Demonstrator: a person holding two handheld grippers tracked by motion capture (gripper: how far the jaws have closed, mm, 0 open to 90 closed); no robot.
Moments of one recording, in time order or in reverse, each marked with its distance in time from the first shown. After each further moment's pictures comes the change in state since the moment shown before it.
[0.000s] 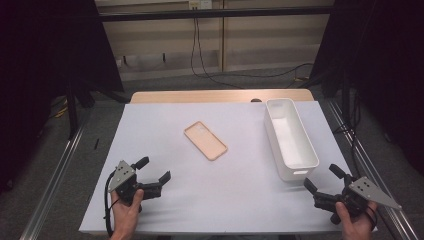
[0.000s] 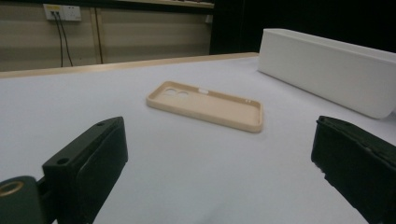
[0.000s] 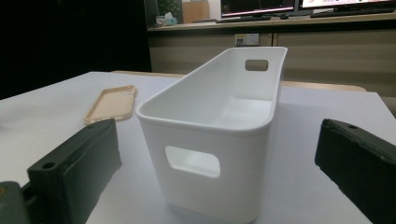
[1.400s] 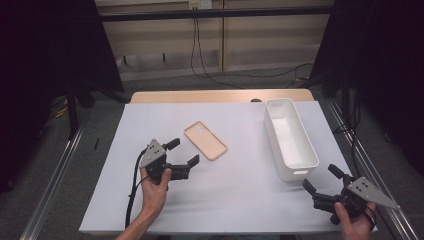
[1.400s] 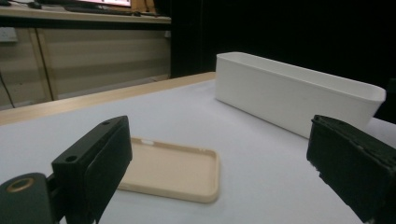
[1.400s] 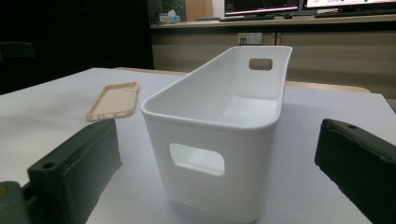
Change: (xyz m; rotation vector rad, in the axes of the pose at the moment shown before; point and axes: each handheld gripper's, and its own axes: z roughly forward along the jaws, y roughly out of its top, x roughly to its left) left arm -0.027 0.035 0.075 -0.037 -0.157 0.045; right arm 0.001 -0.001 0.000 0.005 0.009 -0.017
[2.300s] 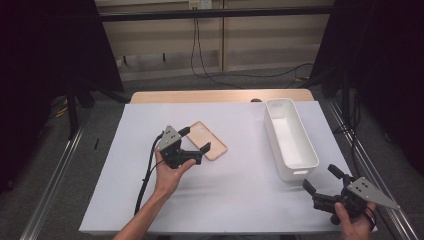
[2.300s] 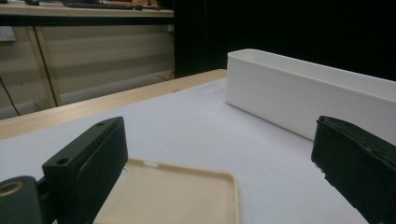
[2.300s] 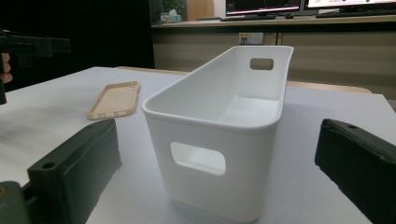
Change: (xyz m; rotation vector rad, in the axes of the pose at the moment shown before) left arm 0.009 0.010 0.052 0.038 0.006 0.022; right arm 0.000 0.000 -0.001 0.000 0.006 -0.003
